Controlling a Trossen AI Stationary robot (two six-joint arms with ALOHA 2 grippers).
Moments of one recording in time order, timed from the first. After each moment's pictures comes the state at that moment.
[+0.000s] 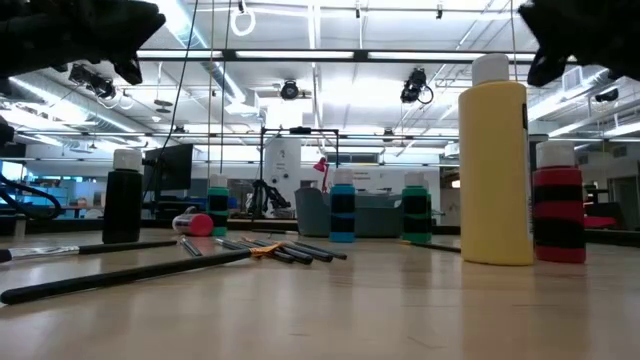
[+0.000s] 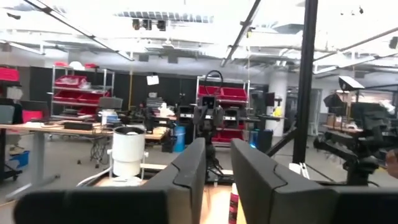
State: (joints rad) left arm 0.00 0.09 0.06 0.38 -0.06 -0.07; right arm 0.00 0.04 0.02 0.48 -0.05 0.02
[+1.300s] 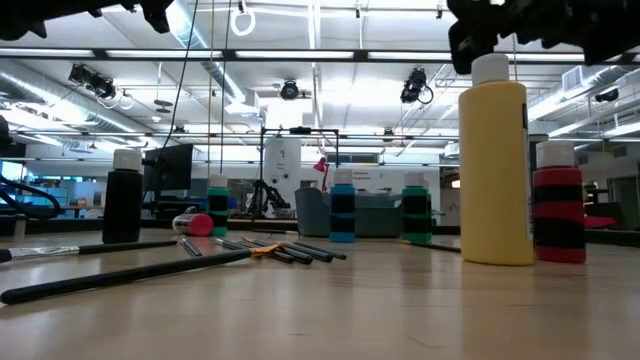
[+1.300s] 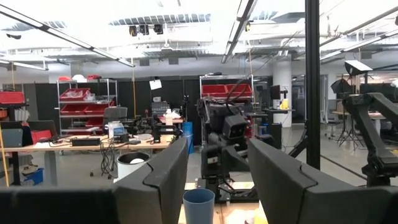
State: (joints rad) left arm 0.00 0.49 0.35 0.48 -0.05 0.03; right arm 0.12 0.98 0.43 0.47 -0.30 0.03
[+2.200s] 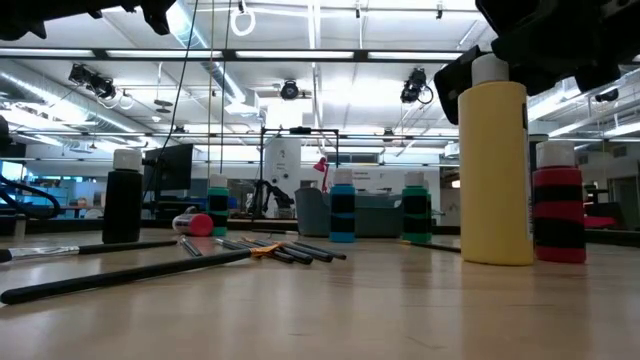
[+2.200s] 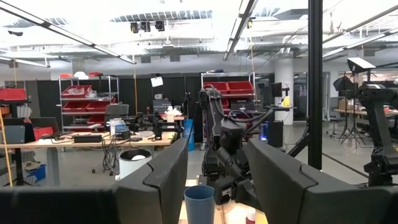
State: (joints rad) left arm 0.00 0.49 0.35 0.46 -0.06 0.03; right arm 0.19 1.24 0.43 0.48 -0.30 0.00
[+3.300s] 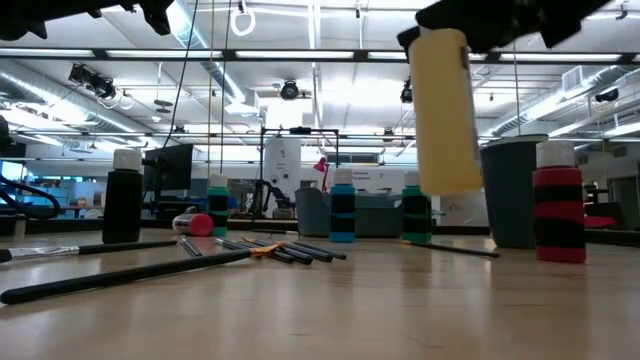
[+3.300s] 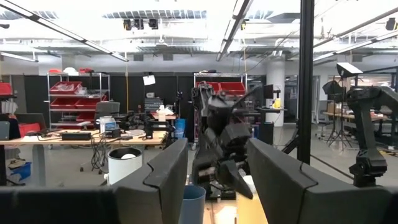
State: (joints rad) left arm 0.00 0.49 0.35 0.46 -0.03 -0.01; right arm 0.12 1.25 0.72 0.17 -0.23 -0.03
